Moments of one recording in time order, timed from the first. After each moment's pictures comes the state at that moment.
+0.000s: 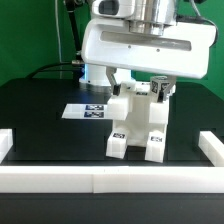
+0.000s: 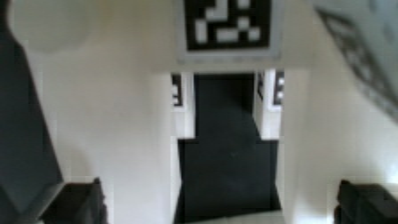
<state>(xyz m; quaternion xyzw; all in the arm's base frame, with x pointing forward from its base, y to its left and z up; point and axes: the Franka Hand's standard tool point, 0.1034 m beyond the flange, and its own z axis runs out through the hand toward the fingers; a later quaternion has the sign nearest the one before) 0.551 0.021 0.100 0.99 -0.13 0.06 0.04</state>
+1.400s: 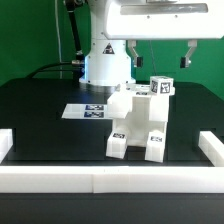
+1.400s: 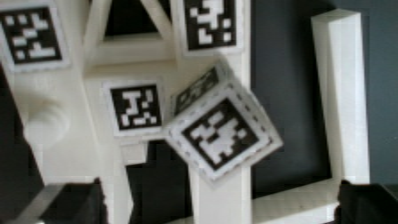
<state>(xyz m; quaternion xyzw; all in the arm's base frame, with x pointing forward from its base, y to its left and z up) 0.503 0.064 0.148 0.99 -0.15 0.06 -0.02</state>
